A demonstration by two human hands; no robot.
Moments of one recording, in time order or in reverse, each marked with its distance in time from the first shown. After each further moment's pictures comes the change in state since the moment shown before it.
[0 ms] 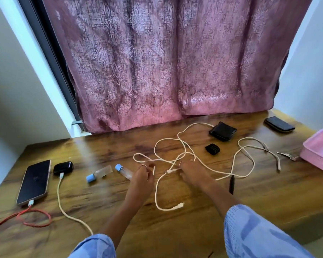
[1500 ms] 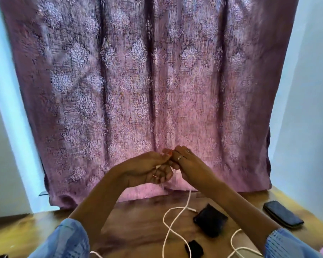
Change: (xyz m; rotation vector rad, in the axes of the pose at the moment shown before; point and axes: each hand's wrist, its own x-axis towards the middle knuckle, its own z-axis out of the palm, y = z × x) left_hand 0.198 0.255 -0.028 -0.590 -0.738 -0.026; right_hand 0.086 0.109 -0.245 0.060 0.899 -0.716
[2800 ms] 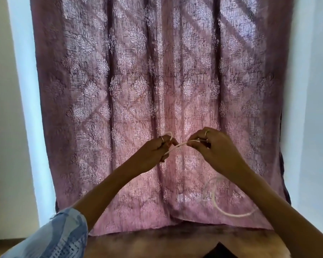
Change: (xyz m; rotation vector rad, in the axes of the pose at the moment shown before) left_hand 0.025 0.078 0.016 0.661 0.461 0.477; right_hand 0.053 0.026 -0.120 0.161 0.163 0.304
